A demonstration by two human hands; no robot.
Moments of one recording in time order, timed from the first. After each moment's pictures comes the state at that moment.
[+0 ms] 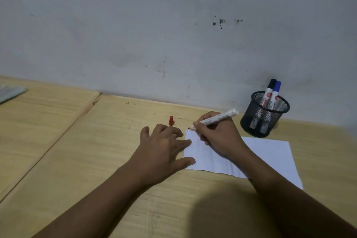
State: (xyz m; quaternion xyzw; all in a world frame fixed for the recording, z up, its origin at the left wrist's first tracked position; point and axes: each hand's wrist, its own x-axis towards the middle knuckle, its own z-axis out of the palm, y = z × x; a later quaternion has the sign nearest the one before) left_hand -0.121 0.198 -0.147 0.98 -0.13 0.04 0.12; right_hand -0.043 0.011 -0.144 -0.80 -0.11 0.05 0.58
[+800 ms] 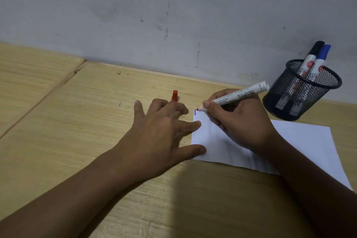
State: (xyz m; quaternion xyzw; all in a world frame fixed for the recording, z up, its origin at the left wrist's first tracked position) left_hand -0.112 0.202 -0.153 0.98 -0.13 0.01 0.14; right_hand -0.035 0.009 -0.157 -0.84 -0.17 0.02 0.51
